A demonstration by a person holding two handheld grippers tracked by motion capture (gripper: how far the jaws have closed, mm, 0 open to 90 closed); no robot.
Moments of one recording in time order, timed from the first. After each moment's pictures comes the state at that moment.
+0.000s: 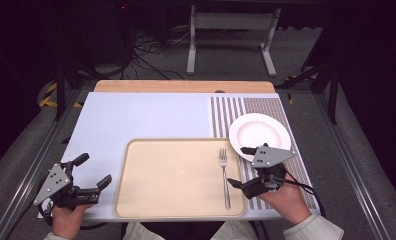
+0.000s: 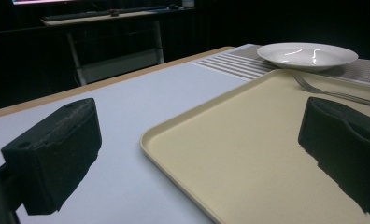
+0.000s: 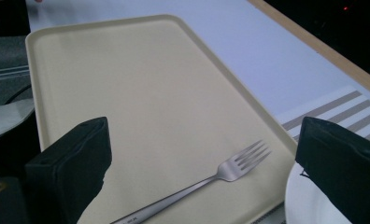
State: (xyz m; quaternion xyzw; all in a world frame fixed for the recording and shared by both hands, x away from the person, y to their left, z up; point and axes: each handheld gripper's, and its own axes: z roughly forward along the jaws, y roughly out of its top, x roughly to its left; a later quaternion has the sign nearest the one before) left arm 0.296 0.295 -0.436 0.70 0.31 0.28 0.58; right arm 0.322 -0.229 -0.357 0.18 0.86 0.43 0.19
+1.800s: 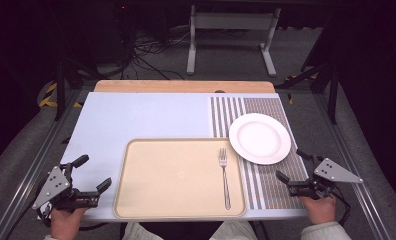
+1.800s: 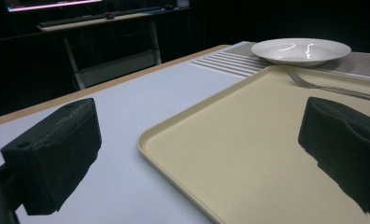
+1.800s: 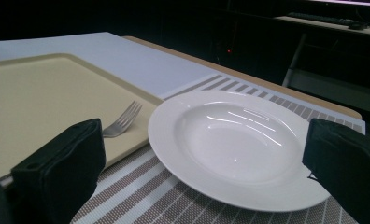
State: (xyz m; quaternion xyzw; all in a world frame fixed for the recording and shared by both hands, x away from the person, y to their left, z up) left arm 0.290 0.293 -0.433 0.71 0.29 0.29 0.57; right arm 0.306 -0.366 -0.415 0.30 0.73 0.53 0.31
